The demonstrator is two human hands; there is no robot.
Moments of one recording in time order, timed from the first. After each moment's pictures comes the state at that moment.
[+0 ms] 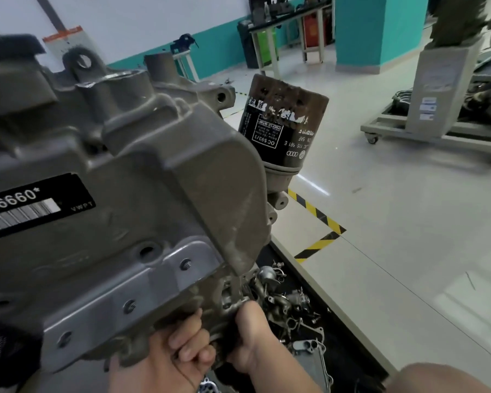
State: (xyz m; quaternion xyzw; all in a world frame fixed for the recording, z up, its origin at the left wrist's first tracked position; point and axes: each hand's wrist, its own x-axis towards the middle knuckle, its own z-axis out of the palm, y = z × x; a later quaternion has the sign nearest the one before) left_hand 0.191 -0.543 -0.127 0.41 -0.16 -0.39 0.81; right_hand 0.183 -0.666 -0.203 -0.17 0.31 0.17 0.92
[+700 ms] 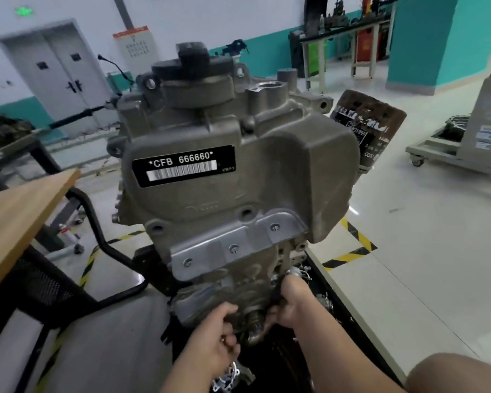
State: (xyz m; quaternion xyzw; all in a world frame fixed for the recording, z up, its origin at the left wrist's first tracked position) left_hand 0.175 -0.522 -0.174 0.61 0.30 -0.30 0.68; right_hand 0.194 -0.672 -0.193 -0.35 0.39 0.14 0.84
